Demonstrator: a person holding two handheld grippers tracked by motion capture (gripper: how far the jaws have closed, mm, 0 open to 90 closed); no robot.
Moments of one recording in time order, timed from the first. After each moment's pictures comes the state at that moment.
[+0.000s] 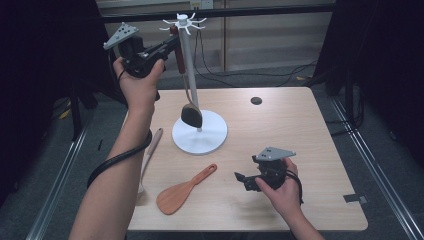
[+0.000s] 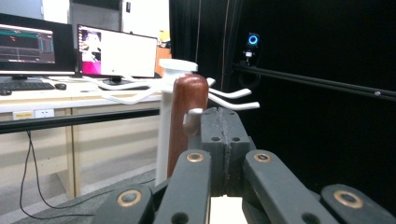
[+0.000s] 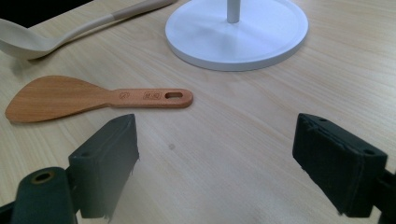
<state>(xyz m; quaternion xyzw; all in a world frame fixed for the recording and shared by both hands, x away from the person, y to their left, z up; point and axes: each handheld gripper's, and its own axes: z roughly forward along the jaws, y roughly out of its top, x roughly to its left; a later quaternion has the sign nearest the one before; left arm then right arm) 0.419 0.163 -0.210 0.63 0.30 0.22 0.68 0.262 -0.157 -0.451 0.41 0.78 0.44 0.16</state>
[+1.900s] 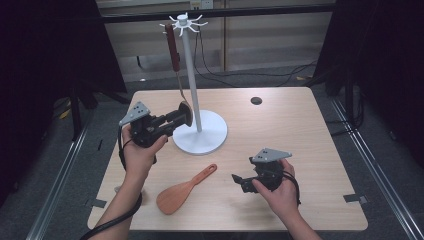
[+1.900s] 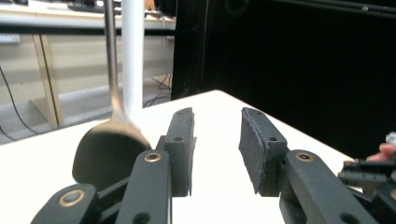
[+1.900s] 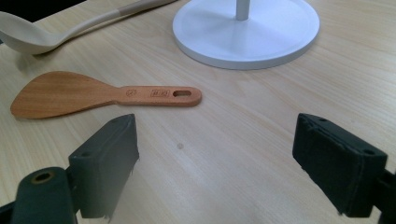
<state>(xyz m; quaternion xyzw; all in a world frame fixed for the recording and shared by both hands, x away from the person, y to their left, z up) 0.353 0.190 -0.361 0.71 0.31 0.14 0.61 0.260 -0.149 -0.452 0.40 0.79 0.44 0.15</state>
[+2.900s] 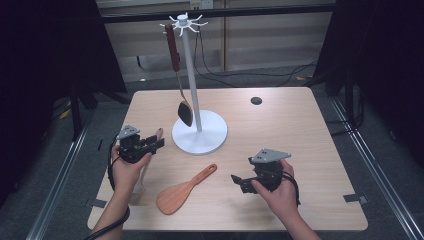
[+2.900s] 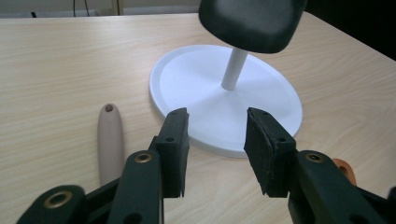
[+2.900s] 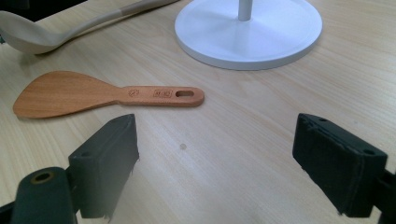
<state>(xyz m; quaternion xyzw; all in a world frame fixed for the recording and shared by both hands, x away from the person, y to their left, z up) 0.368 0.250 -0.444 0.74 0.44 0.15 0.48 0.259 -0.147 -0.451 0.40 0.79 0.44 0.15</state>
